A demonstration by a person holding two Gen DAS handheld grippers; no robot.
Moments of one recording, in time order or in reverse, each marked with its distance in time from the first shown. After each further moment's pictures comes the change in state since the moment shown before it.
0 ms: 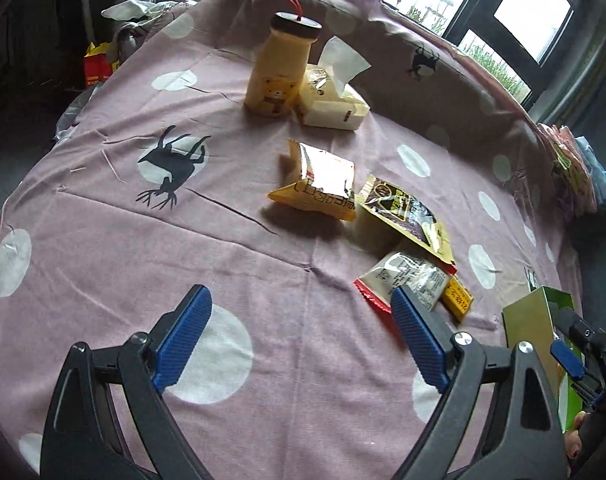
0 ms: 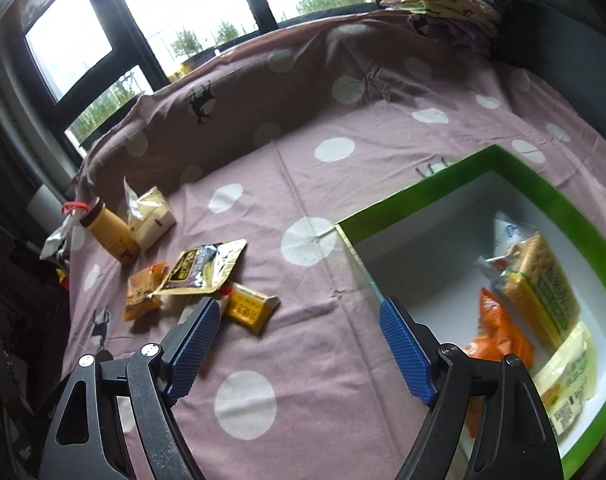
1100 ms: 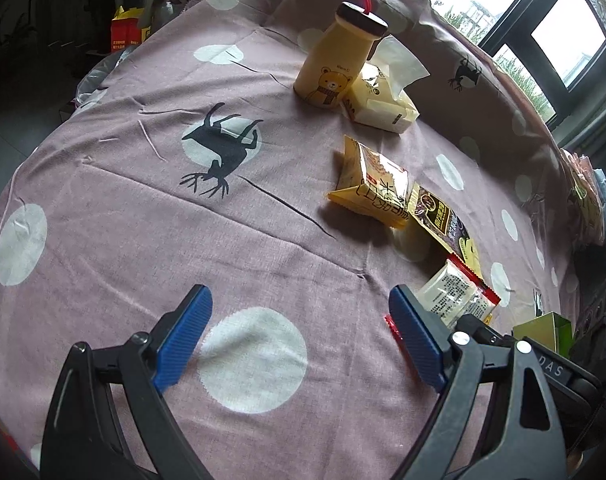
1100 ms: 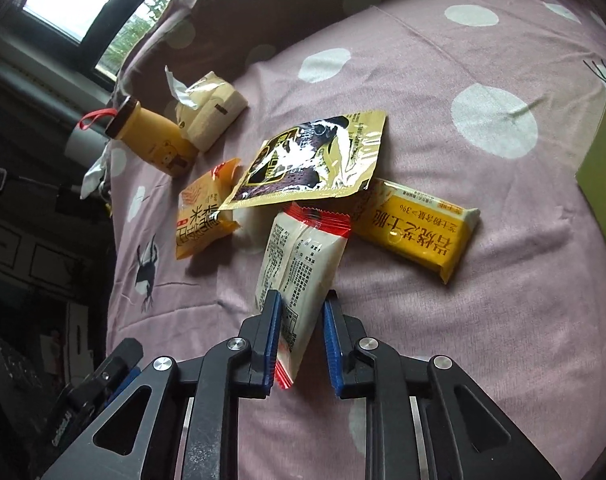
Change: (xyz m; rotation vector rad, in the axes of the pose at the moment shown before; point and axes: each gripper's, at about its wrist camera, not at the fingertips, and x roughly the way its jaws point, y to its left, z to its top) left arm 0.005 0.041 0.010 -0.109 0.057 0.005; right arm 0.104 0.070 -0.028 -0.007 0.311 0.219
